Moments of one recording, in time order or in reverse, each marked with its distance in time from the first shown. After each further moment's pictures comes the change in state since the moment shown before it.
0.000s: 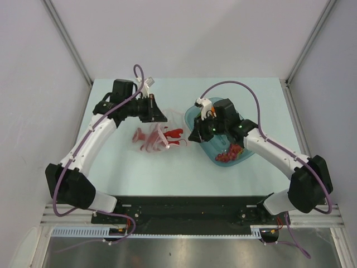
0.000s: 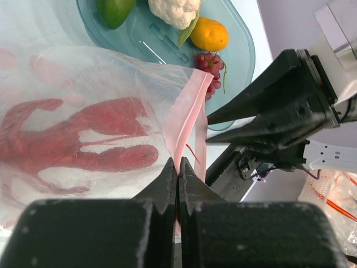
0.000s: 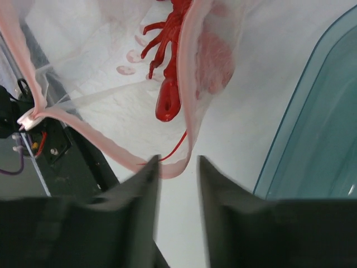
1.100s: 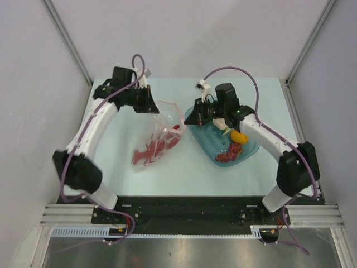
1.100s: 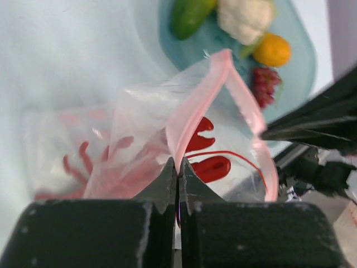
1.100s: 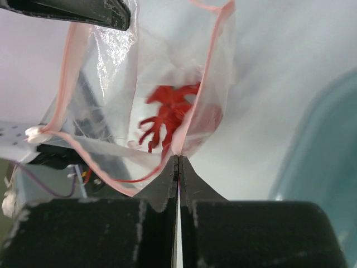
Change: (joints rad) left arm 0.041 0.067 0.229 -0.251 -0.187 0.116; right arm -0.078 0.141 0.179 0.109 -0.221 0.151
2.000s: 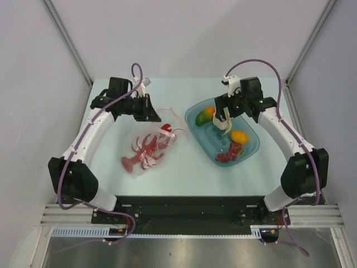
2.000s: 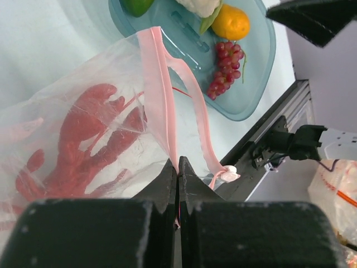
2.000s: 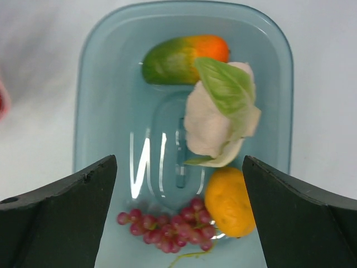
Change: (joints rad) left arm 0.047 -0.007 -0.182 0.142 0.235 0.016; right arm -0.260 -0.033 0.076 -0.354 0.402 -0.450
